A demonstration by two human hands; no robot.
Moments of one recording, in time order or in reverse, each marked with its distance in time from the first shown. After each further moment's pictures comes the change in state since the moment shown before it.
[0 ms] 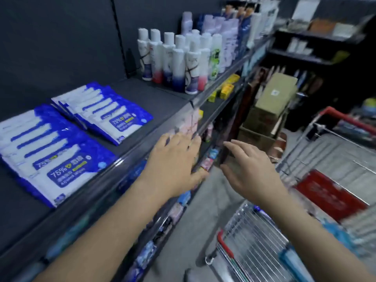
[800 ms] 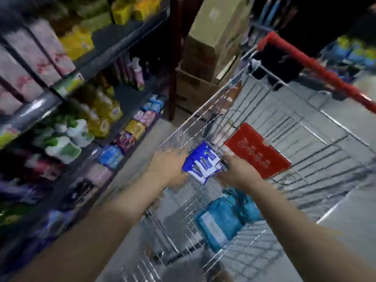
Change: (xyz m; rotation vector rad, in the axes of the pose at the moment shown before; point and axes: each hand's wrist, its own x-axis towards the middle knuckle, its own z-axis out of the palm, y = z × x) left_hand 0.181 0.333 0.237 -0.245 -0.510 0.074; right_hand -0.148 0.389 0.074 -0.033 -0.845 0.570
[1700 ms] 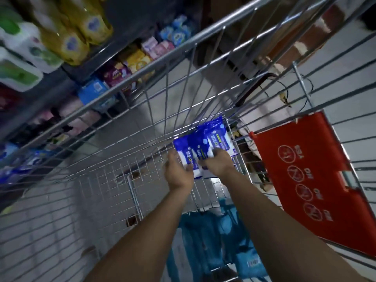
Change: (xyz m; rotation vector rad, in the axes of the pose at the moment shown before) left_hand 0.218 0.088 0.285 -1.169 0.483 -1.173; right_hand 0.270 0.071 0.182 0.595 -0.350 0.133
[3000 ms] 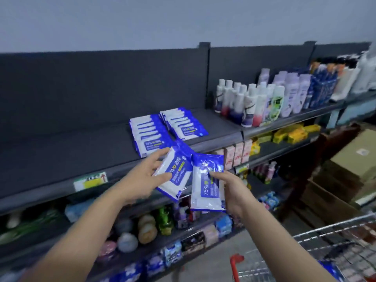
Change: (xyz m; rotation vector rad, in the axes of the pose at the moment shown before) left_hand -0.122 0.079 -0.846 -0.308 -0.199 0.740; right_hand -0.553 -0.407 0.212 0.726 -0.553 -0.668
